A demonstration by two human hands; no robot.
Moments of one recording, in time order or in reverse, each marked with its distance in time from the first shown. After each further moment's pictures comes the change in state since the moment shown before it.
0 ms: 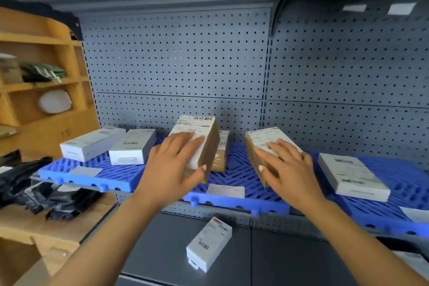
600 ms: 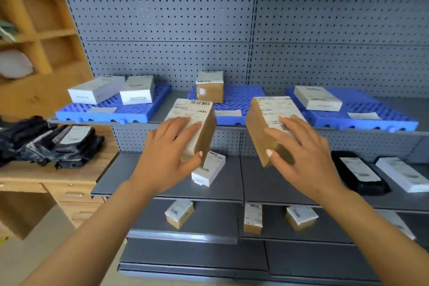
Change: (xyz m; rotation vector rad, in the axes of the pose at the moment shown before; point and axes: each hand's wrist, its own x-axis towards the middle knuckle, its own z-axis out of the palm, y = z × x) left_hand -0.151 0.023 -0.071 -0.096 -0.135 0.086; right_hand -0.178 -0.113 -0.085 0.037 0.072 0.049
